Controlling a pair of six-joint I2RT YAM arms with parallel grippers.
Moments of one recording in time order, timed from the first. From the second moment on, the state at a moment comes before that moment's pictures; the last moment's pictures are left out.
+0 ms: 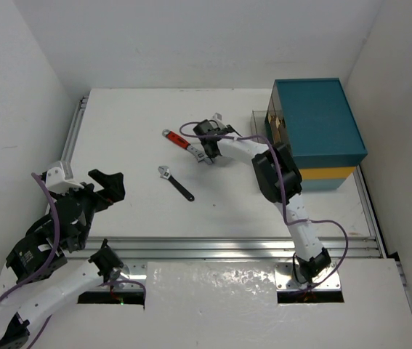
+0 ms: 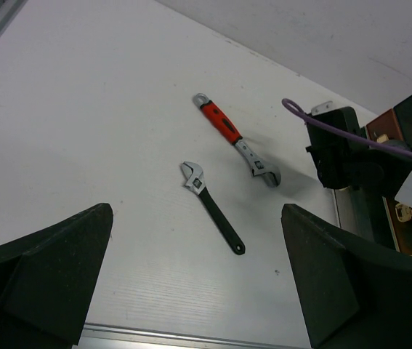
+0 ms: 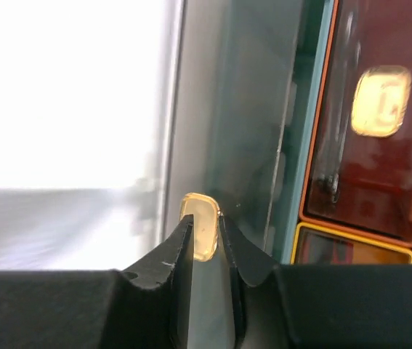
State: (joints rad) left arm -0.76 0.38 0.90 -0.83 -0.81 -0.65; right arm 0.59 2.39 1.76 -0.57 1.08 -0.15
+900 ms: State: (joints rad) left arm -0.76 0.38 0.90 -0.83 -0.81 -0.65; right arm 0.51 2.10 1.77 -0.83 0.63 0.17
